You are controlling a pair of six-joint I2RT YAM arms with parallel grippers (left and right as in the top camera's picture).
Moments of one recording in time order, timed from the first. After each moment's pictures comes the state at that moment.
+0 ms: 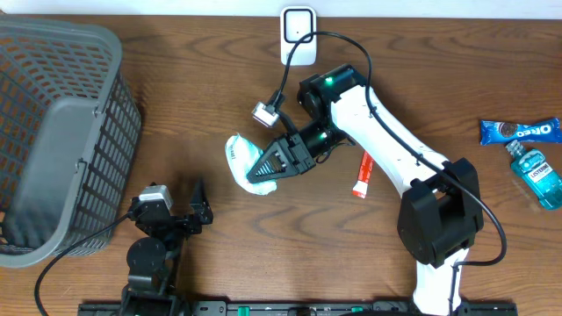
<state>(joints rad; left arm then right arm) -0.13 0.10 0.04 -0.14 -0.09 -0.25 0.55 2.05 1.77 -1.65 -1.51 -0.87</state>
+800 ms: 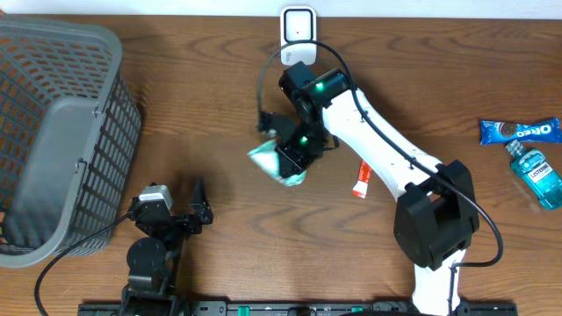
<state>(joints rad) -0.13 0.10 0.04 -0.14 -0.09 -0.25 0.59 2.05 1.77 -1.29 -0.36 -0.13</state>
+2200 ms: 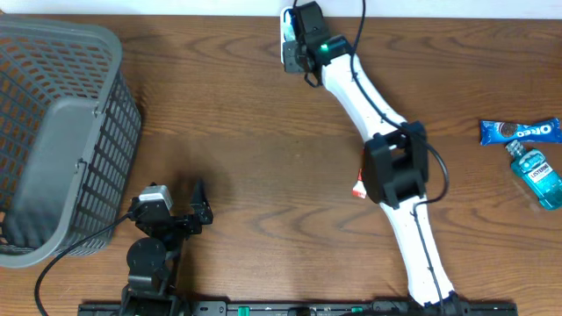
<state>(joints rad) -0.13 0.10 0.04 -0.14 -0.09 -0.25 0.43 2.61 2.42 -0.68 0.09 0.28</state>
